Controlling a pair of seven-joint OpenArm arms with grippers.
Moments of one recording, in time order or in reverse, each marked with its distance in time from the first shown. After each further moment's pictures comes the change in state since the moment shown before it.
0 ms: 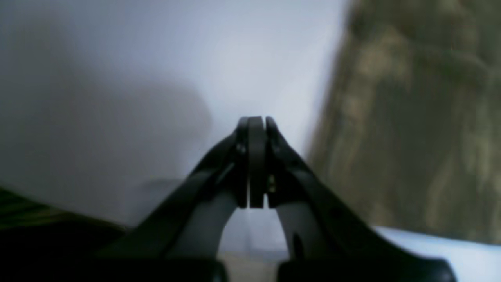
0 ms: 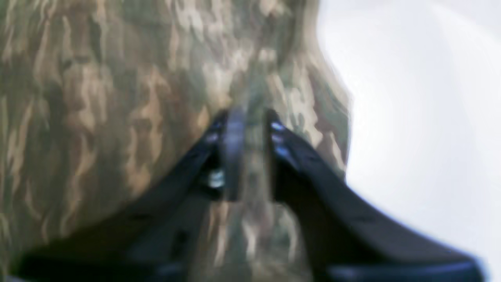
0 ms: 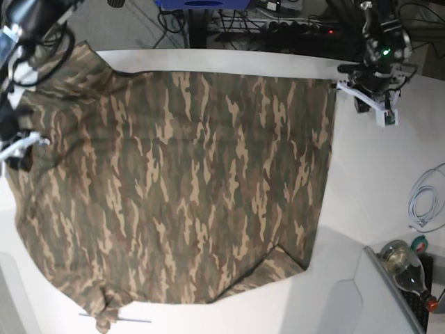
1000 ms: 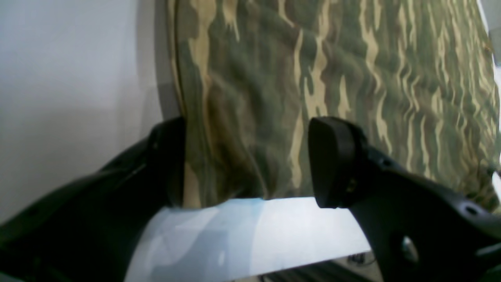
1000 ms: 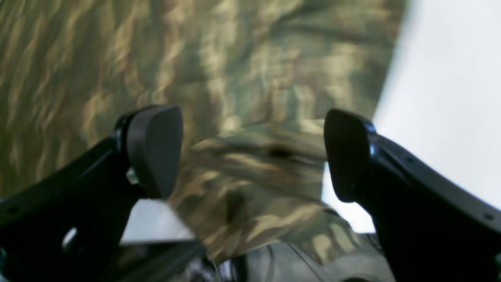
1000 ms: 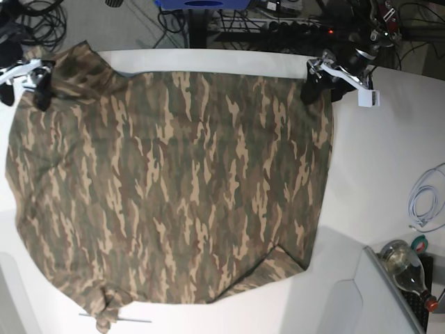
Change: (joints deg) left arm -2.7 0.9 -3.5 -20.0 -18.8 -25.2 -4.3; right arm -20.8 -4.4 4.9 10.6 22.2 3.6 -3.8
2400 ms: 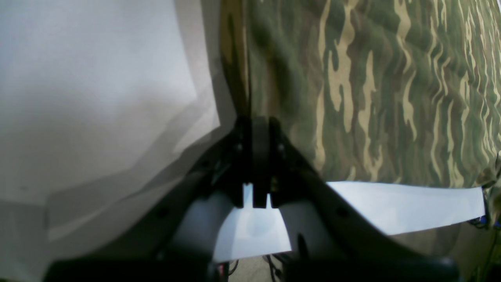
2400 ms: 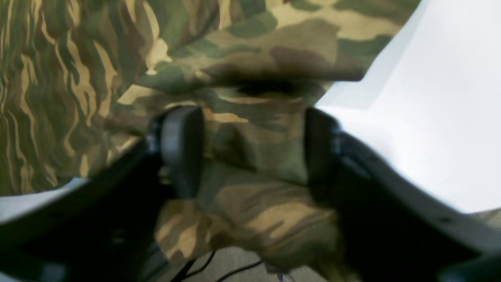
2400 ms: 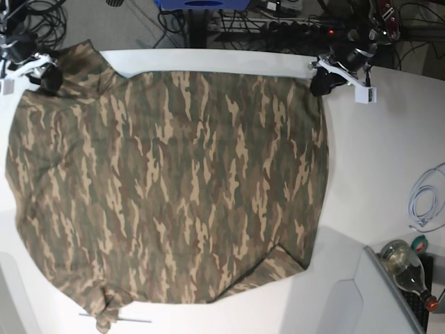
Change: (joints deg) left arm 0.3 -0.7 0.3 0.1 1.6 1.4 2.4; right arm 5.3 10.9 -8.1 -31.7 2.0 0.4 3.3
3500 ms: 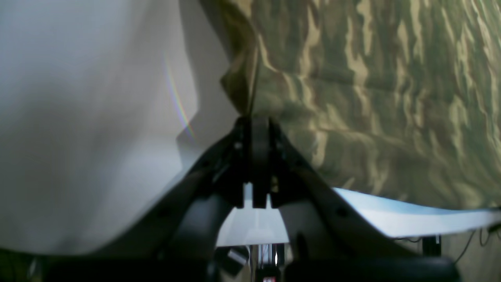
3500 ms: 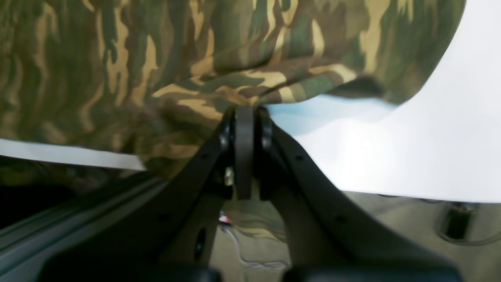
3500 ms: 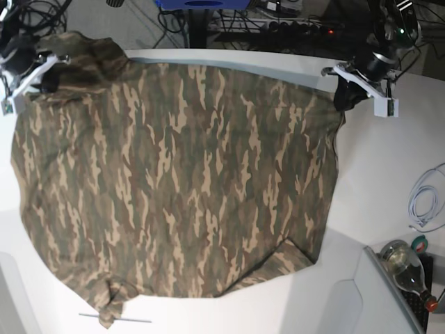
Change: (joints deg) left arm 6.3 0.2 0.4 25.5 1.1 9.3 7.0; right arm -2.1 -5.2 -0.4 30.7 -5.2 -0.2 -24.4
